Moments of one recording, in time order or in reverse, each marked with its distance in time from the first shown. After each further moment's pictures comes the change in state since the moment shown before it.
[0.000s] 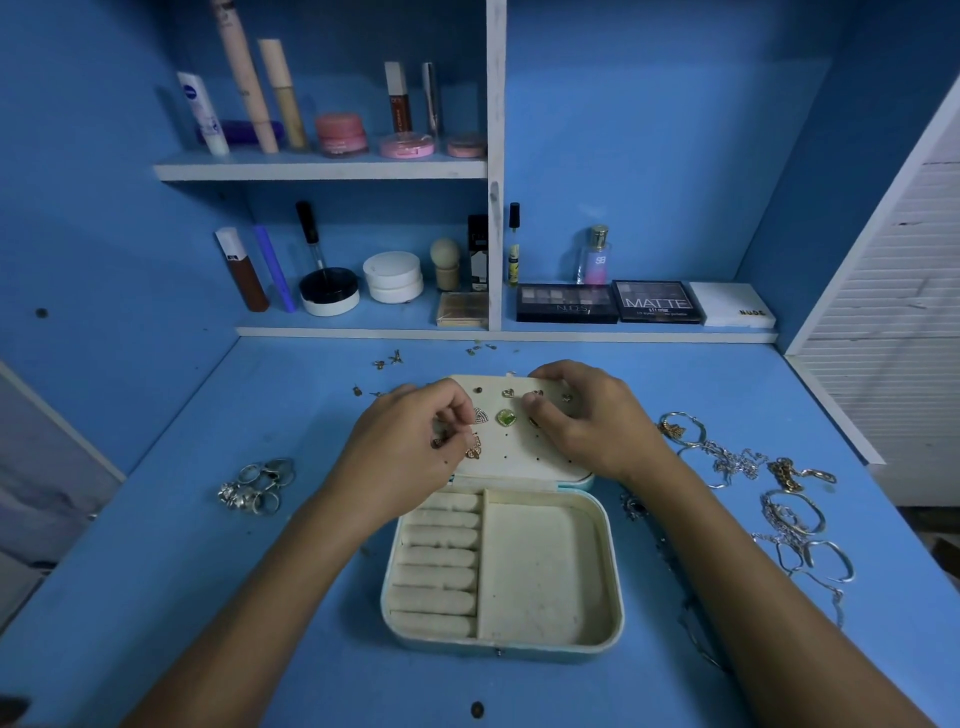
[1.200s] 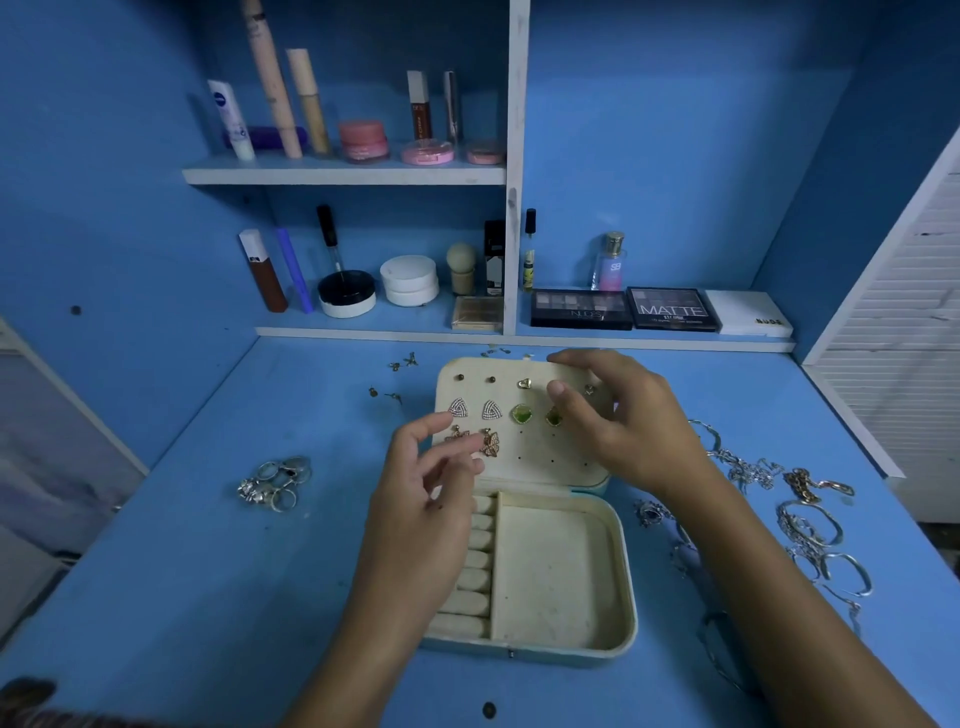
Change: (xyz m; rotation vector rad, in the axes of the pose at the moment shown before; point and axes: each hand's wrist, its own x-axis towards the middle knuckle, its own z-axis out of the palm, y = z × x) left_hand -0.061 0.039 0.017 -0.675 0.266 -0.368; right_hand -0.011 -0.008 -0.014 0.035 0.143 -0.173
